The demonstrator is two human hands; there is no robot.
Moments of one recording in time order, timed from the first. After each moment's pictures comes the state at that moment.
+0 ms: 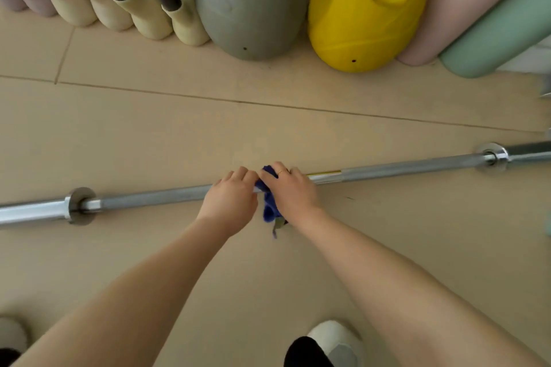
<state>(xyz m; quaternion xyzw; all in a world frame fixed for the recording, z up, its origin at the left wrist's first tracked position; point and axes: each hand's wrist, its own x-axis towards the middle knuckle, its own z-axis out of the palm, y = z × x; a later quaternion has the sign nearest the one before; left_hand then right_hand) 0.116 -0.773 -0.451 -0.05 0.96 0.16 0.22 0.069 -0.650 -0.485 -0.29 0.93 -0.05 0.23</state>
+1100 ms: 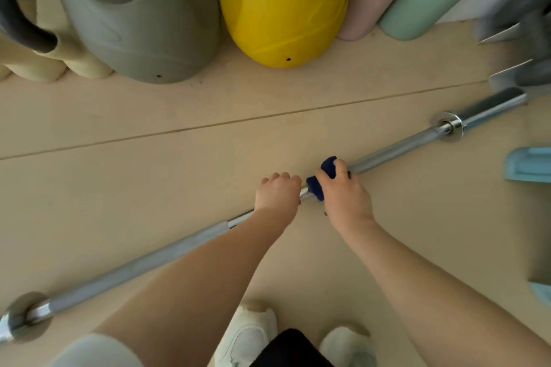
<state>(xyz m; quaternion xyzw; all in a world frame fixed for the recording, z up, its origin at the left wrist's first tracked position) 0.020 -0.665 -0.498 0.13 0.94 0.12 0.30 0.033 -0.539 -0.474 -0.02 0.97 0.03 0.25</state>
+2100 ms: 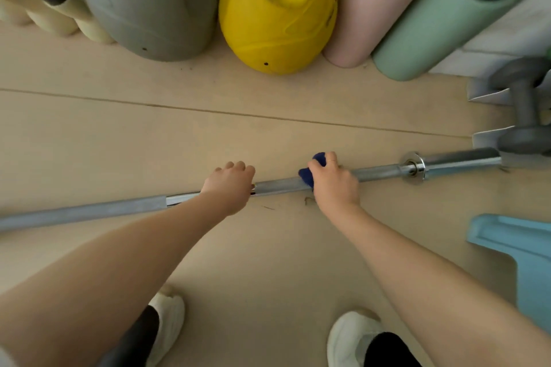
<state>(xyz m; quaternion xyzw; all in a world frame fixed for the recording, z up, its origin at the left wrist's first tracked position) 0.018 -0.634 -0.483 0.01 0.95 0.06 0.32 -0.021 -0.445 -0.472 -0.14 0.97 0.03 0.21</state>
